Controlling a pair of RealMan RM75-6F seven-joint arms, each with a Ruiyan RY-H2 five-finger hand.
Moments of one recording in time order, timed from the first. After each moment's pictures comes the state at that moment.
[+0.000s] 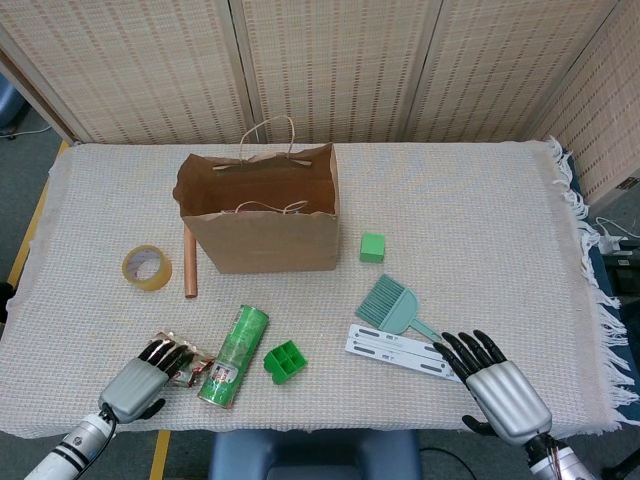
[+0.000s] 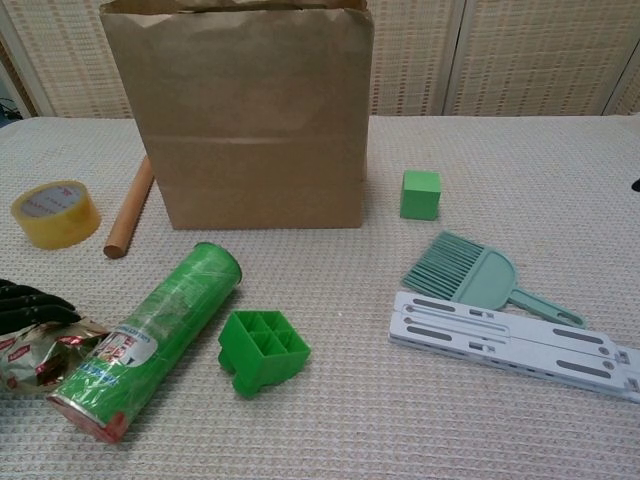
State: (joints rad) left arm -0.34 -1.19 0.10 -1.70 1.57 0.99 0.40; right arm 0.14 -0.82 -0.12 -2.28 -1.65 1.17 -0.50
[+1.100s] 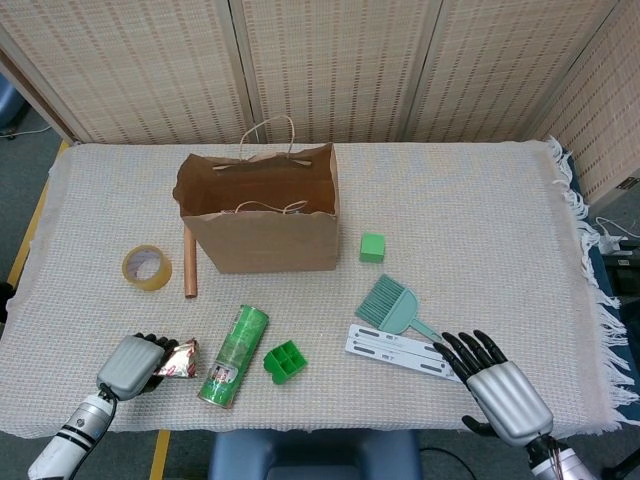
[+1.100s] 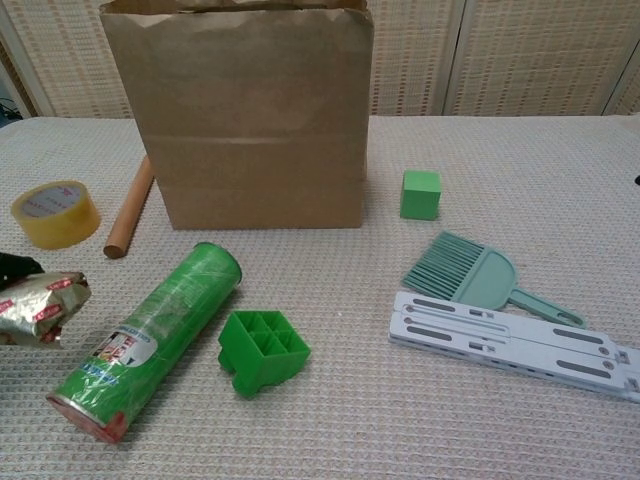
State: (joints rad) left arm -0.36 -1.20 0.04 -1.73 1.45 1.11 0.44; right arm 0.13 -0.81 -0.13 -2.28 -1.67 1.18 -0.48
